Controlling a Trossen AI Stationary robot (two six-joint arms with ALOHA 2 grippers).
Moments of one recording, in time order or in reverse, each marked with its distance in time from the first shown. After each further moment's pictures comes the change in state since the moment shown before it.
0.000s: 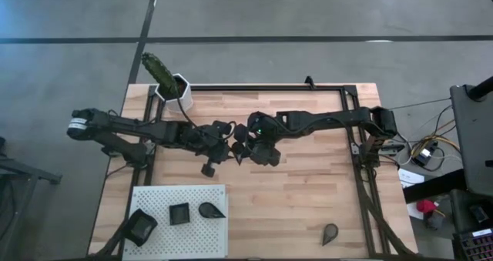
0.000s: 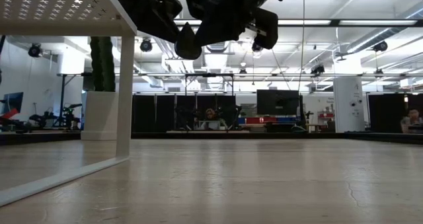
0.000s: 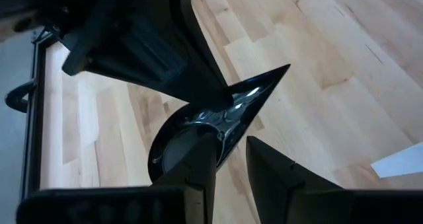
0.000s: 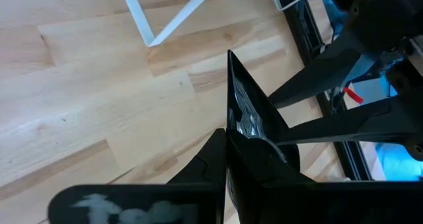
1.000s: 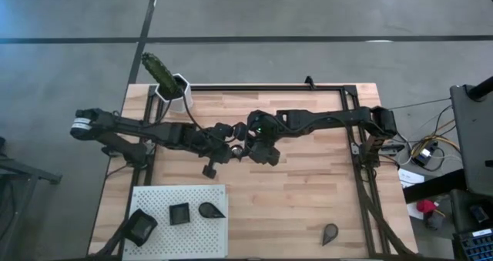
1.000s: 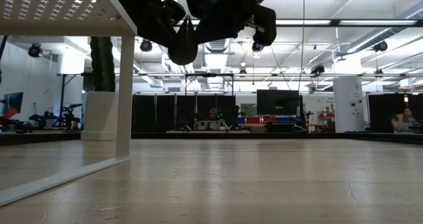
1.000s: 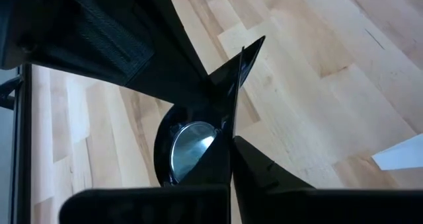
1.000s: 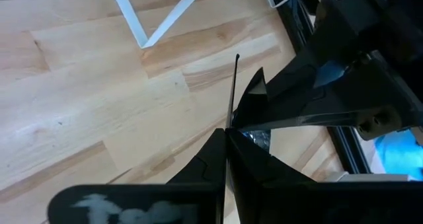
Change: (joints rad) left arm -0.001 0.045 0.008 -0.007 -0.006 0.015; right arm 0.000 0.002 0.019 -0.006 0.001 0.035
